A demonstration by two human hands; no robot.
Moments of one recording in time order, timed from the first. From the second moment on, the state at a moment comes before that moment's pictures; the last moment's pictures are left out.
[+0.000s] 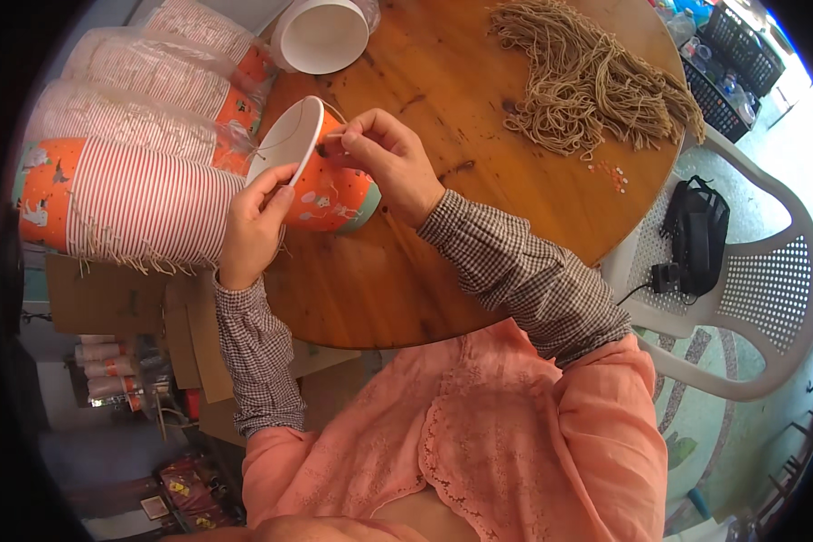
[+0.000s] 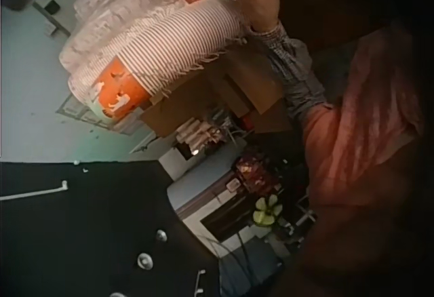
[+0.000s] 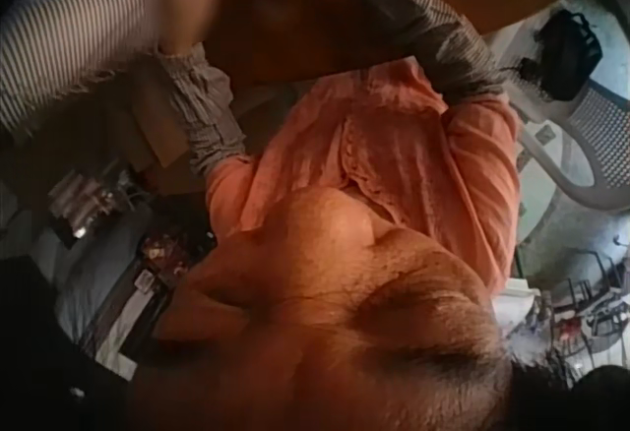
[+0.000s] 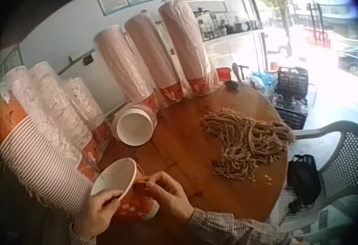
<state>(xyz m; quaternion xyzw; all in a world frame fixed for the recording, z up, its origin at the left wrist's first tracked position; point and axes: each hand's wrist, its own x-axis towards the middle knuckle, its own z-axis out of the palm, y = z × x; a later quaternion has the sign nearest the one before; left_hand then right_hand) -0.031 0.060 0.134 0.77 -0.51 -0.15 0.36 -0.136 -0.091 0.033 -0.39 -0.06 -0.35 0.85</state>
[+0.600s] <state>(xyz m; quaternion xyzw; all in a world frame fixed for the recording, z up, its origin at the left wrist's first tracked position) -0.026 0.042 0.118 0.77 -0.49 -0.21 0.37 -0.138 -0.091 0.035 -0.46 -0.03 -0.39 0.80</state>
